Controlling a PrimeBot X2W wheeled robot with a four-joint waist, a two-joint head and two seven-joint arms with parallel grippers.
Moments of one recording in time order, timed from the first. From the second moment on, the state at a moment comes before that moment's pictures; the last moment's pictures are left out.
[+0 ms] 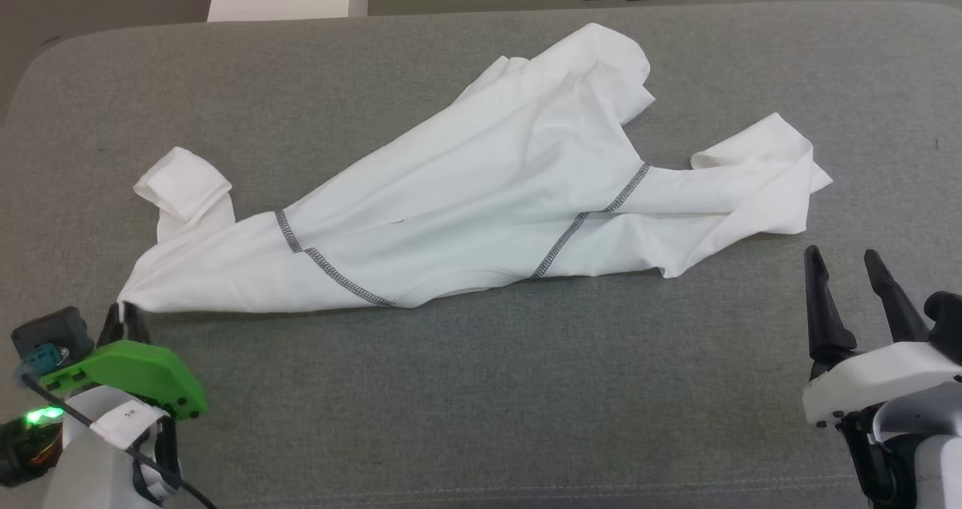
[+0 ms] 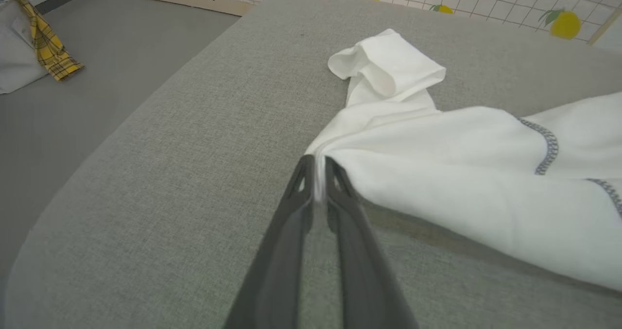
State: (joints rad) left arm -0.24 0.28 0.09 0.40 -0.36 0.16 -0.02; right arm -0.08 -0.05 -0.18 -0.01 0.19 0.13 0.05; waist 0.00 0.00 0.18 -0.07
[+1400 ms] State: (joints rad) left arm -0.15 0.05 0.07 0.02 -0.35 0.03 -0.26; right arm -0.29 -0.05 -0.24 0.23 0.06 0.13 0.59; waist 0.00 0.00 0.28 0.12
